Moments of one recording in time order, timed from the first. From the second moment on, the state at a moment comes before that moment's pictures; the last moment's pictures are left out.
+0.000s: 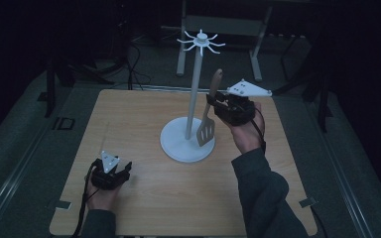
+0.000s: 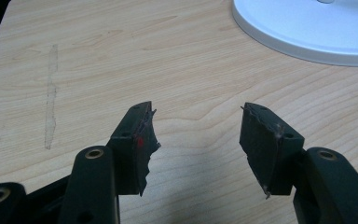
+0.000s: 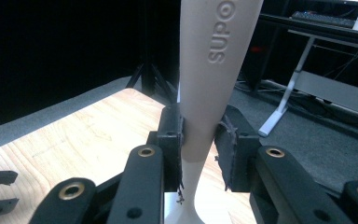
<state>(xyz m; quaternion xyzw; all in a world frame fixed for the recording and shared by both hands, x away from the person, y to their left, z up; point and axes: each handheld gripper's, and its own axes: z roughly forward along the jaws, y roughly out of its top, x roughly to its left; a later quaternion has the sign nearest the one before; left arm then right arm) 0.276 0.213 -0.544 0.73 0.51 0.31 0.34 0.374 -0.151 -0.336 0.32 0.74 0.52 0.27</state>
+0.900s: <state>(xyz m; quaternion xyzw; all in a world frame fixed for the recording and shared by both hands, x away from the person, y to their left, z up) 0.276 0.213 -0.544 0.73 0.51 0.31 0.34 0.390 -0.149 -0.307 0.34 0.73 0.53 0.26</state>
